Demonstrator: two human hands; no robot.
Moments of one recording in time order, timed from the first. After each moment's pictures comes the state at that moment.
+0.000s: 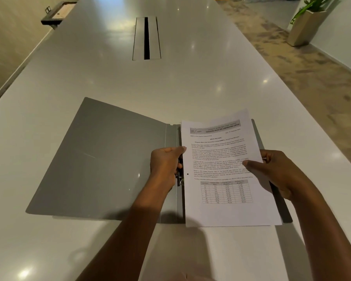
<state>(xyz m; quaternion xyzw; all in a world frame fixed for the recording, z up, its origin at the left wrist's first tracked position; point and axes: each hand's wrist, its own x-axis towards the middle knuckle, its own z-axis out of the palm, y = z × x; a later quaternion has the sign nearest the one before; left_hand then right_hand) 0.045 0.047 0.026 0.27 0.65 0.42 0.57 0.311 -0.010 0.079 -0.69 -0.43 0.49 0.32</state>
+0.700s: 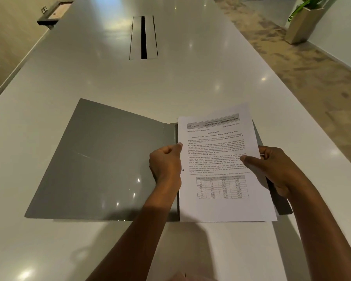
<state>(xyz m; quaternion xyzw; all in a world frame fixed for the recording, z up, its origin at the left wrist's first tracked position) 0.065 0.035 0.030 0.28 0.68 0.48 0.47 0.312 -0.008 0.075 -0.68 -0.42 0.49 0.35</state>
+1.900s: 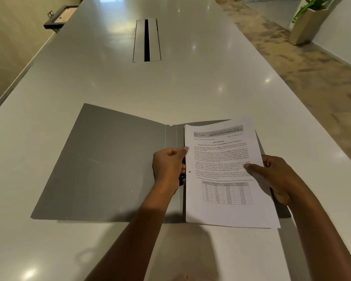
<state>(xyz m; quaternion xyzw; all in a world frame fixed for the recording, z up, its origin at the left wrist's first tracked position) 0.056 0.037 0.029 0.32 0.67 0.43 0.51 0.318 -0.011 0.055 -0.69 -0.37 0.51 0.35</state>
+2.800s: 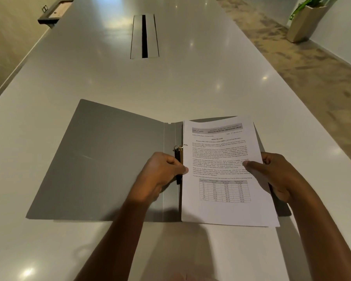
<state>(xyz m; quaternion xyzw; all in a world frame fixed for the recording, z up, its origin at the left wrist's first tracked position) 0.020 0.021 0.055 0.42 0.66 0.22 0.59 0.317 -0.011 0.058 -0.69 -0.38 0.51 0.34</state>
